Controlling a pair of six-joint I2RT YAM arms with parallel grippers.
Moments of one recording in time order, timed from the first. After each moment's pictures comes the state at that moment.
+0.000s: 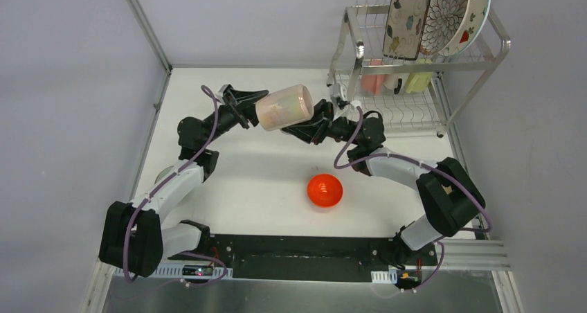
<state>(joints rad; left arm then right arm) -0.28 1.19 0.67 1.02 0.66 -2.09 0.64 1.57 0.84 1.30 -0.80 0.57</state>
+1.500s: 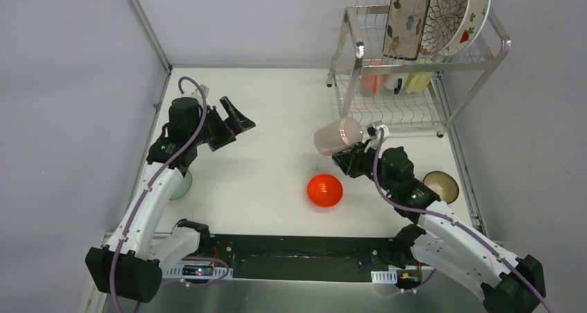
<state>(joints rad) -0.19 0.98 0.97 -0.44 0.34 -0.61 0.67 0.76 0.46 0.12 -0.10 0.45</state>
